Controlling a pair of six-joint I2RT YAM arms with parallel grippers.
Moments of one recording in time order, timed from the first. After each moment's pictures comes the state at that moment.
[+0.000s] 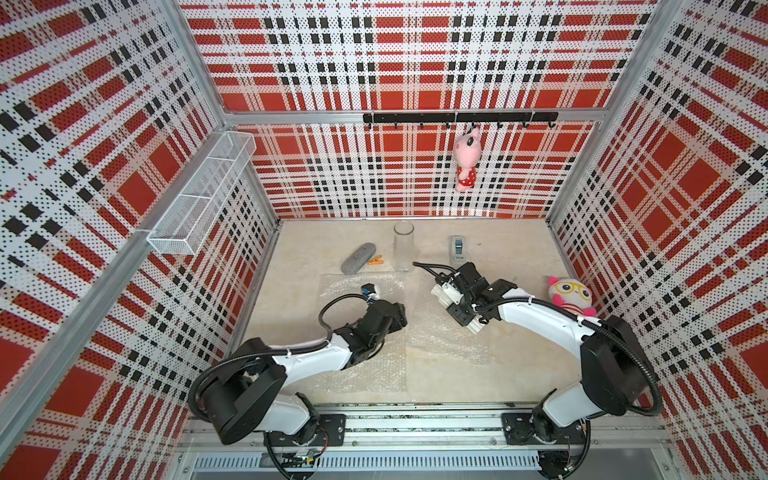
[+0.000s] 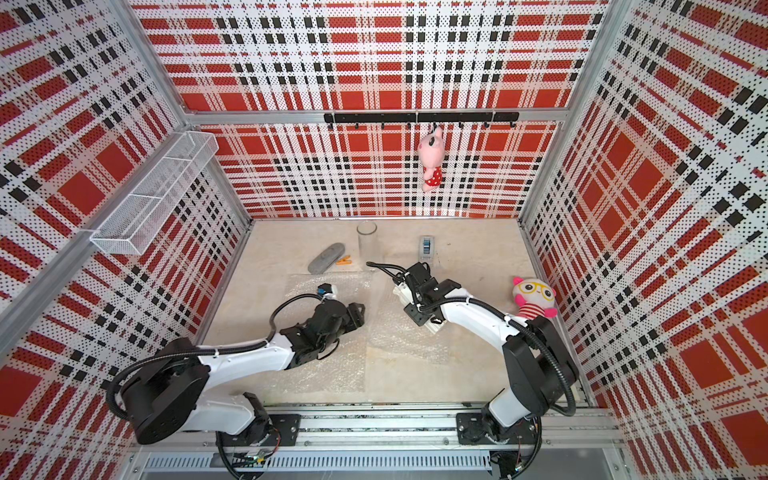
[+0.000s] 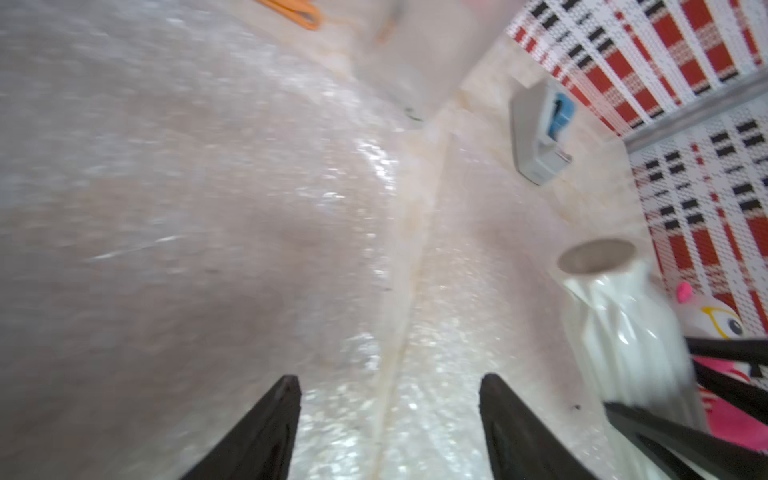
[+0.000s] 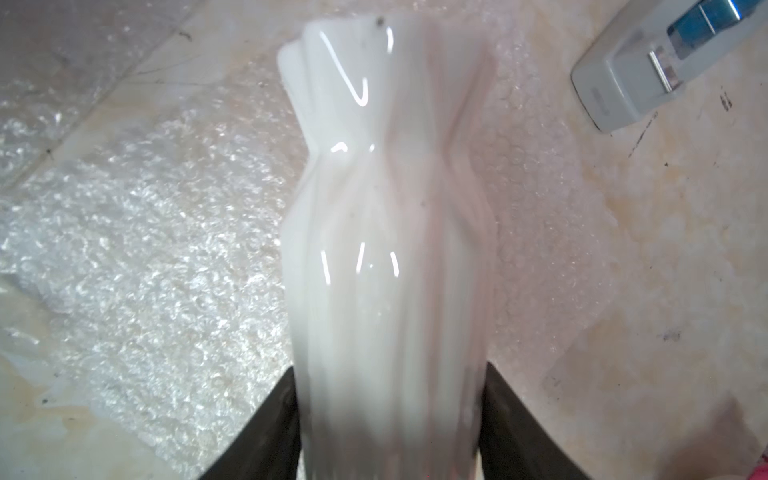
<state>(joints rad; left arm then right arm) -0.75 1.34 0.50 0.17 -0.32 -0.96 0.66 1.54 1.04 -0.61 0.20 -0.26</state>
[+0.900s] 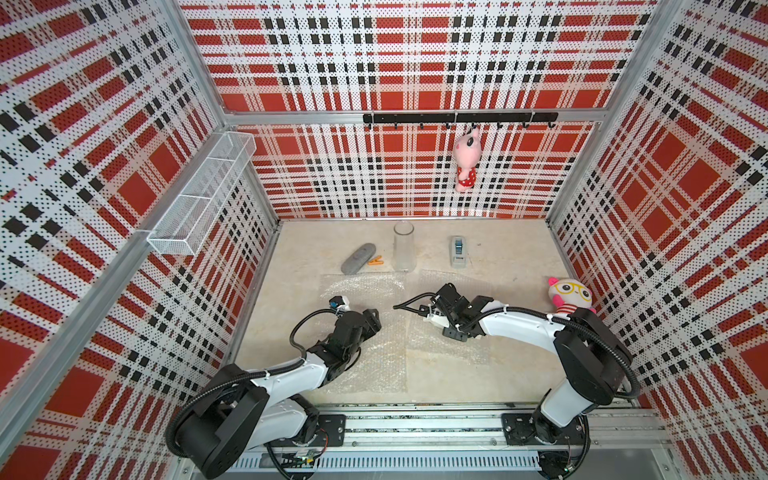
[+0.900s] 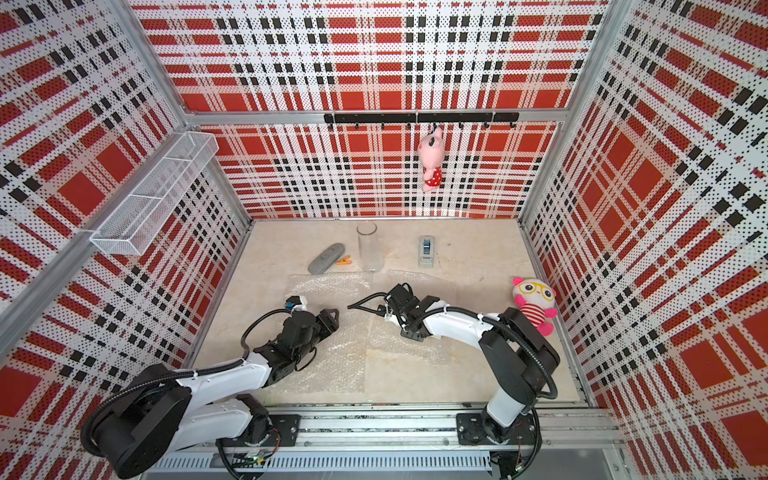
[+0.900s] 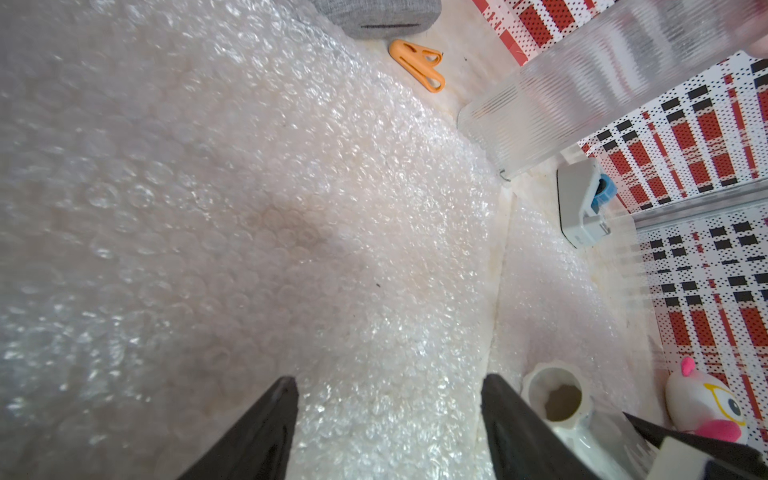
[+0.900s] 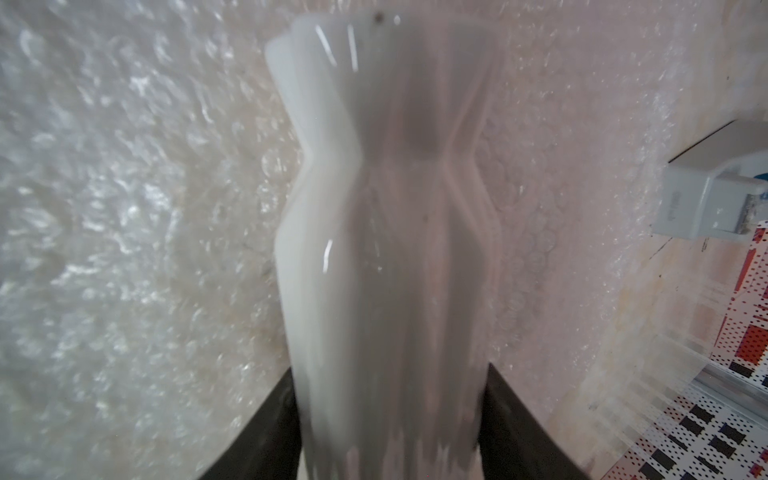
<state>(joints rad) -0.61 1.22 0.29 0.34 -0.26 -0.99 0.78 1.64 0.95 -0.52 0.34 -0.56</state>
